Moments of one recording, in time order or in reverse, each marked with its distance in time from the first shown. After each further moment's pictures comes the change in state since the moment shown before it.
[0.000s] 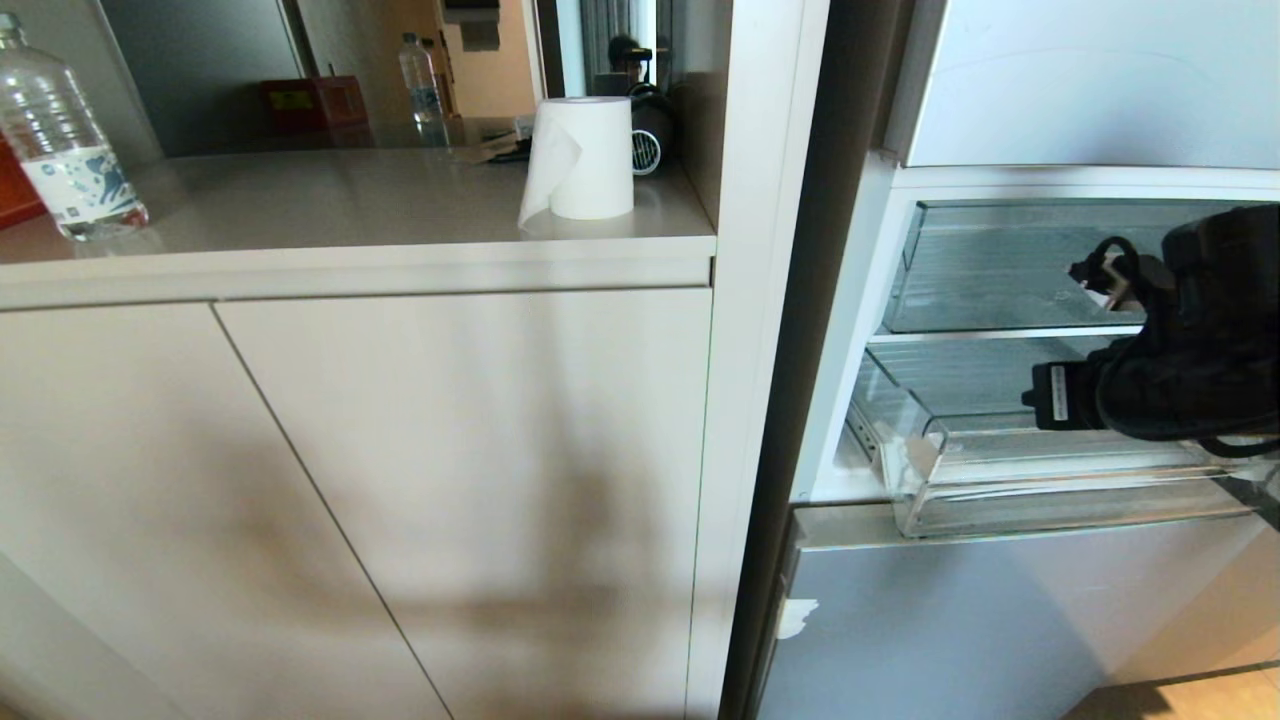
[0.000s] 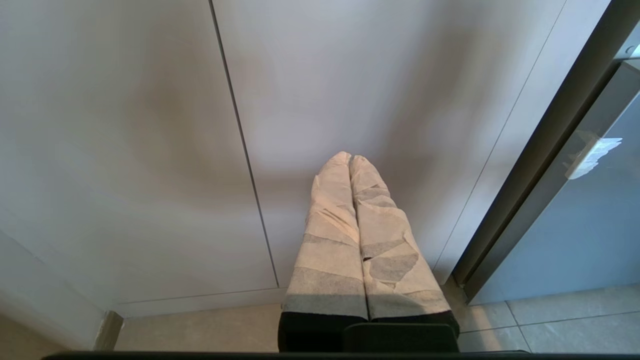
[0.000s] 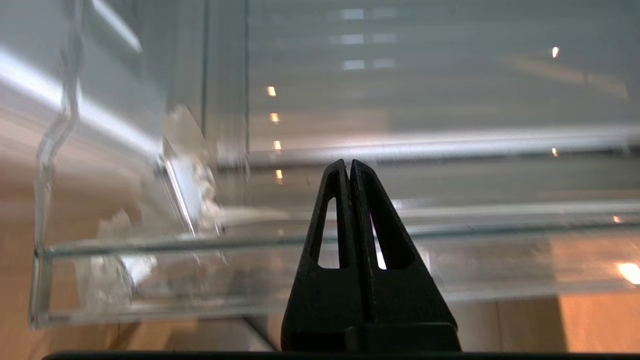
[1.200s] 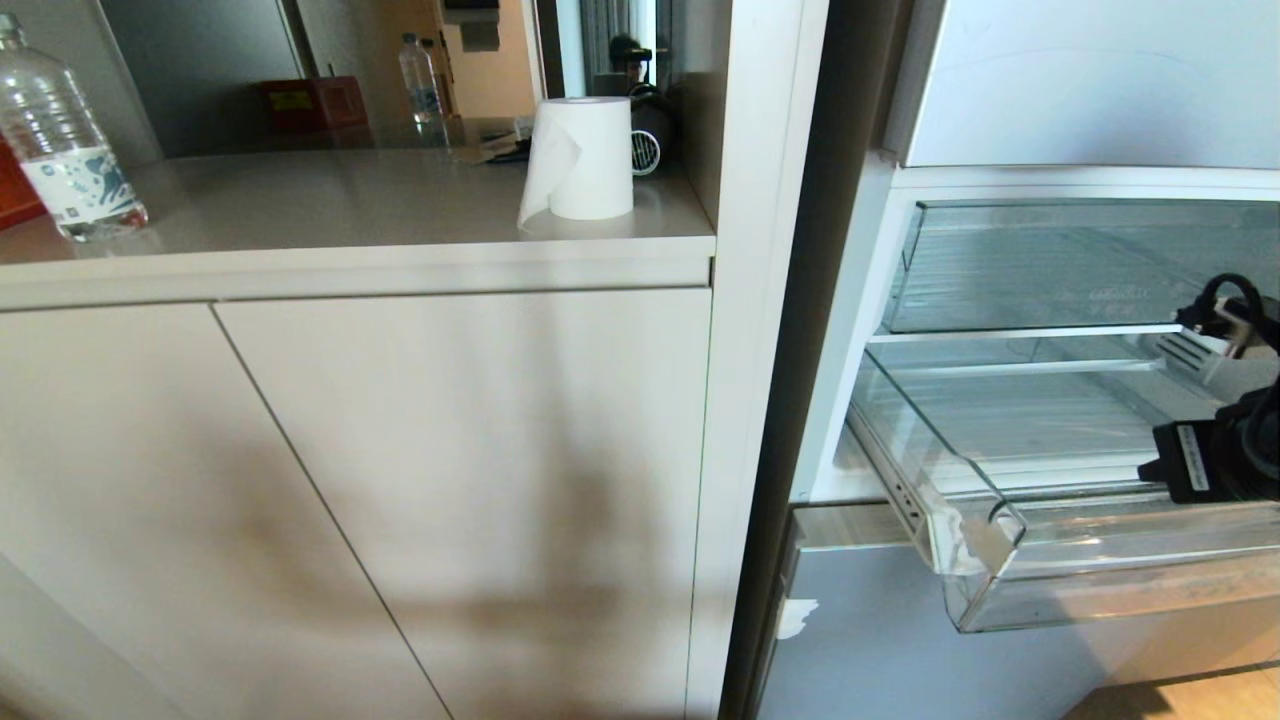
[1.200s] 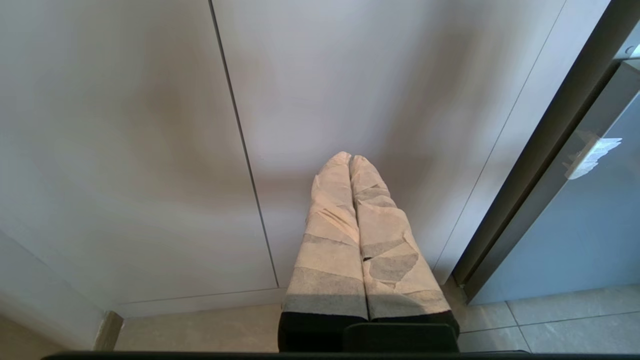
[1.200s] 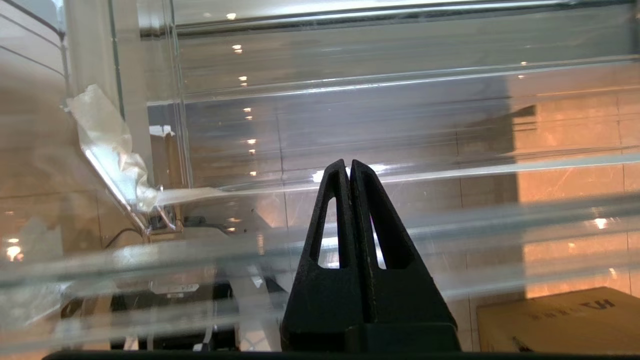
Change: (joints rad) left arm 0.000 0.000 0.000 0.000 0.000 0.000; right arm -0.093 -0.183 0.045 0.330 0.009 -0.047
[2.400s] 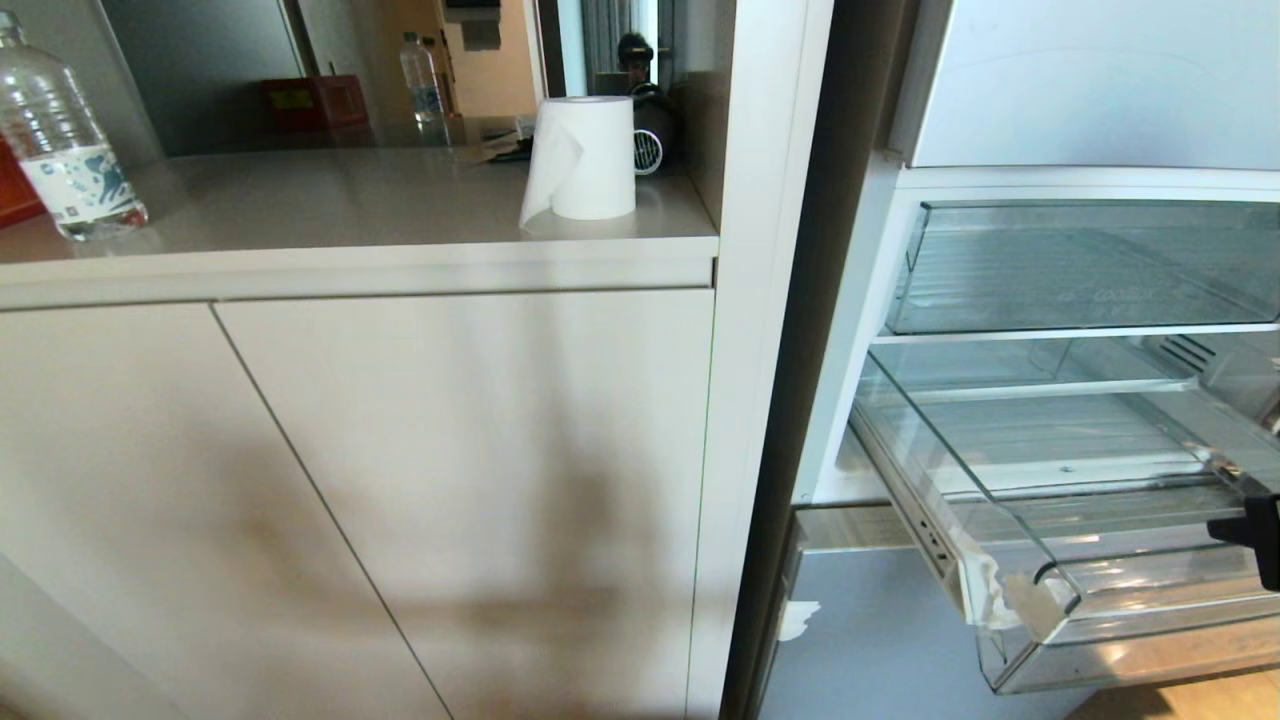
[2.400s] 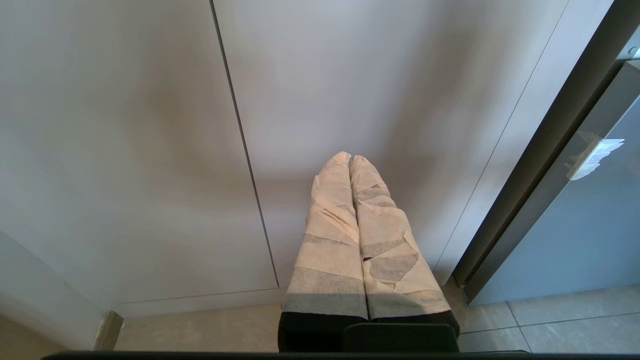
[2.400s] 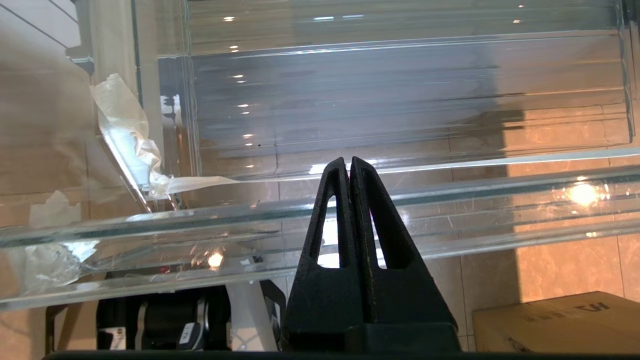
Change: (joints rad) left arm 0.000 0.000 0.000 0.000 0.000 0.000; right arm -0.010 -0.233 0.216 0.021 -0.001 -0.009
